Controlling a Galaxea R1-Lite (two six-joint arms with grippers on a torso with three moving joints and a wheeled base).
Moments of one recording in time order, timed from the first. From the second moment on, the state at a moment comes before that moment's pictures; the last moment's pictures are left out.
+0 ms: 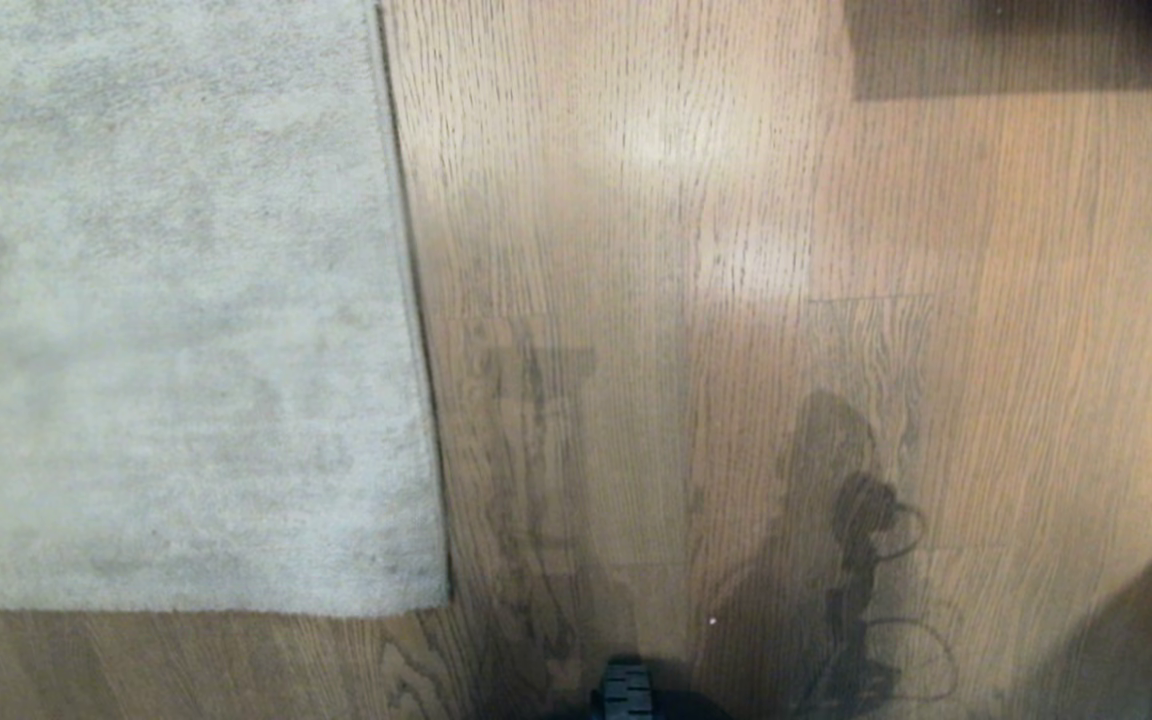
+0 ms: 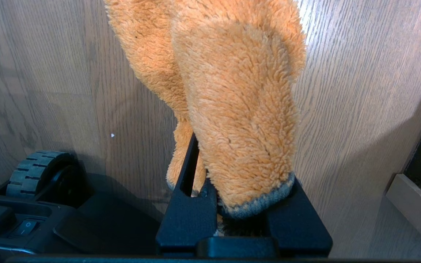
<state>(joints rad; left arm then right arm) 0.00 0.00 0.00 0.00 0.00 -0.01 0.00 0.00 0.00 0.00 0.06 -0.09</state>
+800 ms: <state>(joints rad) 0.00 0.00 0.00 0.00 0.00 -0.01 0.00 0.00 0.00 0.00 0.06 -0.09</state>
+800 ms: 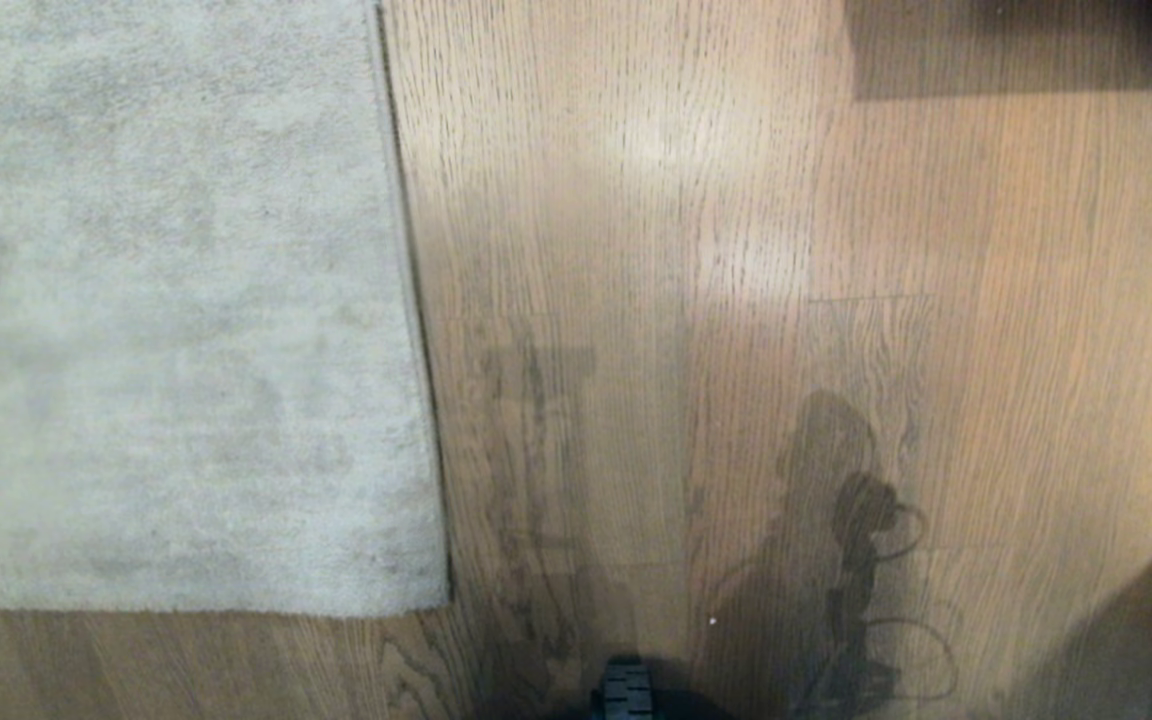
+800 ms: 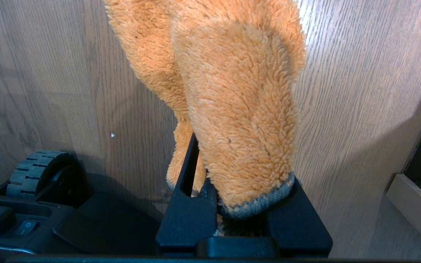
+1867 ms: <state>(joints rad) 0.00 0.00 0.00 0.00 0.00 -0.01 0.00 0.00 0.00 0.00 0.06 -0.09</state>
